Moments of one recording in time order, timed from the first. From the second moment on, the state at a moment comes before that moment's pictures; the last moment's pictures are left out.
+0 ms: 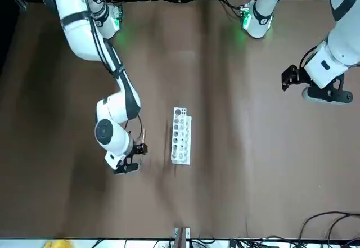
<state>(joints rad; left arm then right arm) -0.06 0.06 -0.10 -1.59 0.00 1.60 -0.02 0.39 0.82 -0.01 -1.38 0.13 2.24 0.20</state>
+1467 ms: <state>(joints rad) -0.06 0.07 -0.12 -1.60 0.00 1.59 -0.02 0.40 0.93 -0.03 -1.30 0.13 2.23 0.36</state>
